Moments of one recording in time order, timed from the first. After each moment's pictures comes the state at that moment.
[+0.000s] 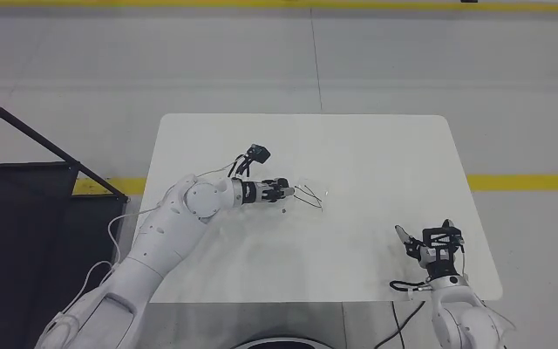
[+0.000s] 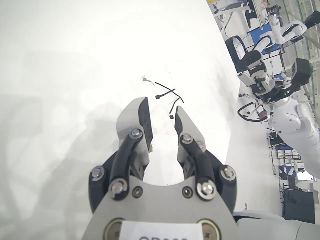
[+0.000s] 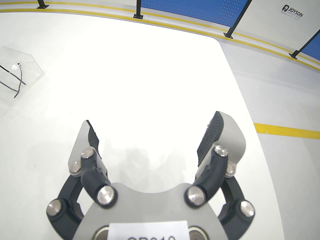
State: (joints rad) left arm 0.70 -1.26 -0.90 -0.97 0.30 -0.53 -0.71; right arm -1.73 -1.15 1.60 -1.80 -1.33 0.00 0.00
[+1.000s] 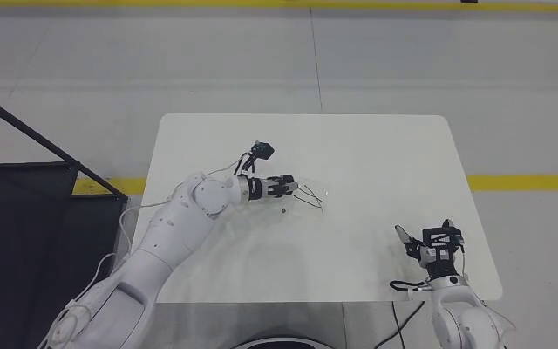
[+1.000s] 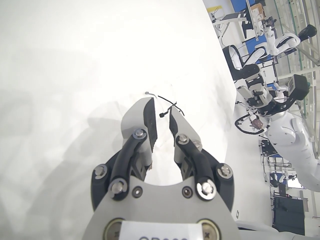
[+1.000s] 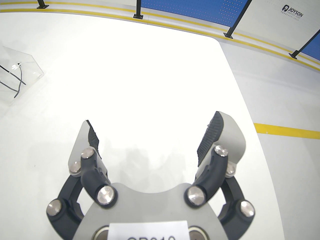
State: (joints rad) left arm 0.63 -1.32 -0.84 -0.84 0.24 -0.54 -0.66; right arm -1.73 -1.15 1.60 -1.80 -1.33 0.00 0.00
